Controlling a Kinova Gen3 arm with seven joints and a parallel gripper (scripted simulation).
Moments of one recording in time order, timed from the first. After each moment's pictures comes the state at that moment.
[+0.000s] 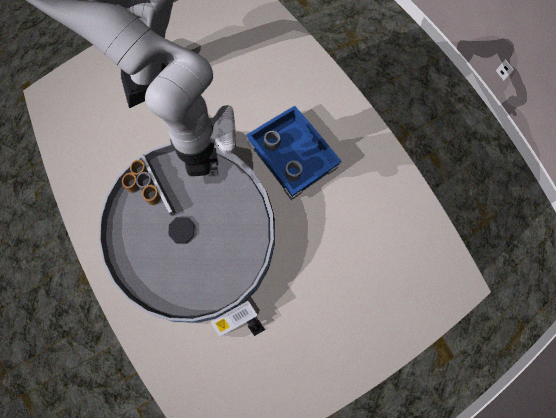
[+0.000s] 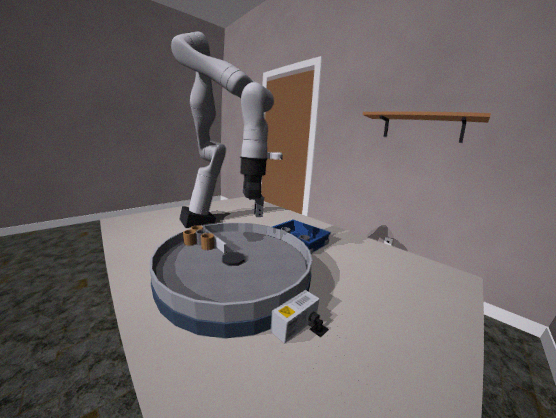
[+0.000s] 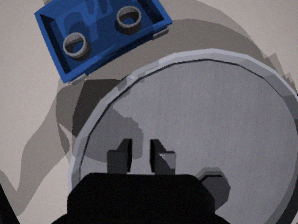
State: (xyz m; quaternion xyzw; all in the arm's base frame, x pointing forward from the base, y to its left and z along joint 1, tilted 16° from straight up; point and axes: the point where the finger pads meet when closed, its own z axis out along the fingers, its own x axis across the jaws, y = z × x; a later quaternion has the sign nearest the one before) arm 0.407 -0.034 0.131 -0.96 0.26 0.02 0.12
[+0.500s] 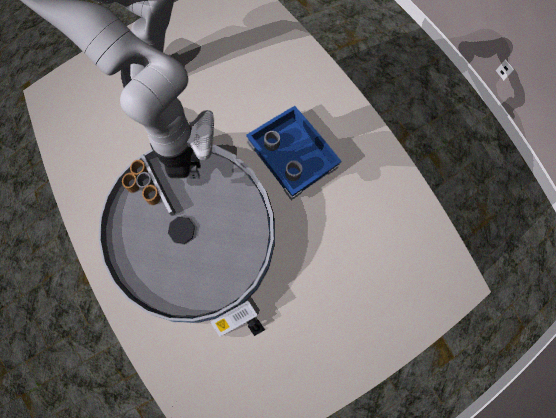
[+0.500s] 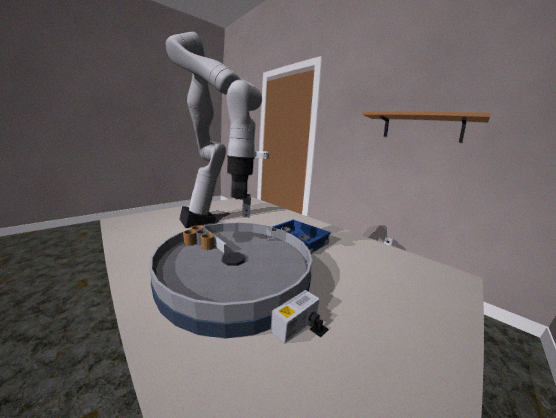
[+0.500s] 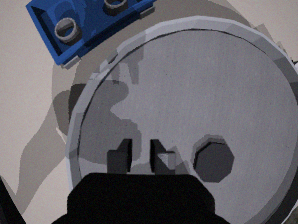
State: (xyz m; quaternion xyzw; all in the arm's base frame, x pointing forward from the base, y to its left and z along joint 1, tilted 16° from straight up) arm 0.390 -0.069 0.122 -0.94 0.31 0.02 0.12
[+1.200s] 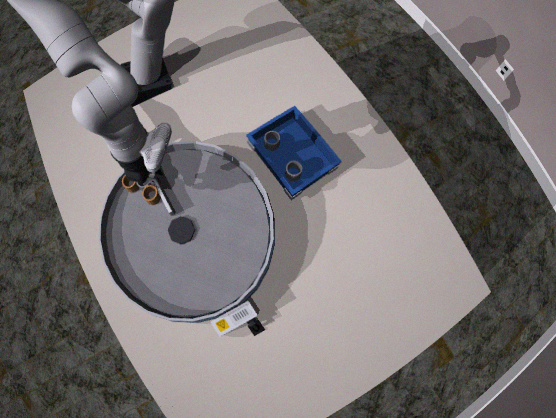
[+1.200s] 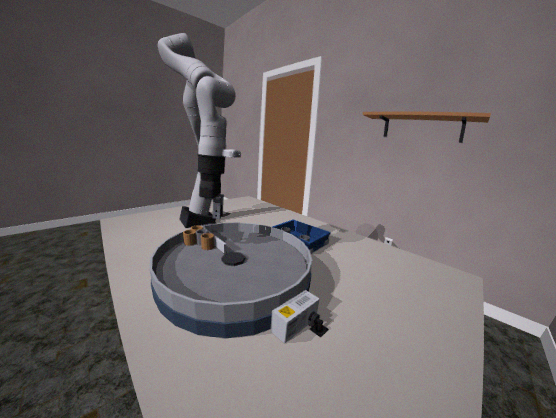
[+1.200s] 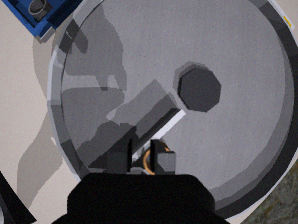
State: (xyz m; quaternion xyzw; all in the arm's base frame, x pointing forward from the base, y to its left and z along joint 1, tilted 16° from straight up) arm 0.352 -0.144 0.101 -0.91 0.40 0.04 0.11
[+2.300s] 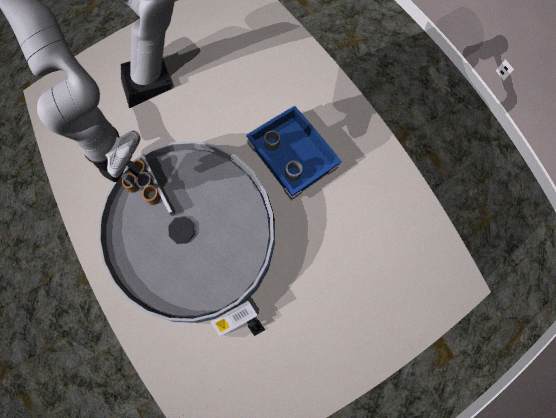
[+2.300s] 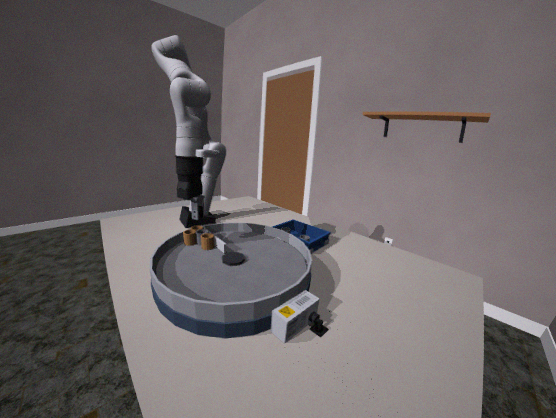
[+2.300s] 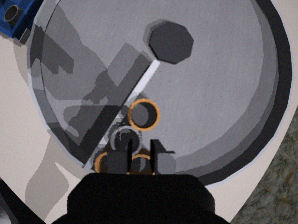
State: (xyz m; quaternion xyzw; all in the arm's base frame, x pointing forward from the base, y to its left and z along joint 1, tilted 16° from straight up) arm 0.318 -0.190 0.083 -0.85 0.51 0.05 0.12
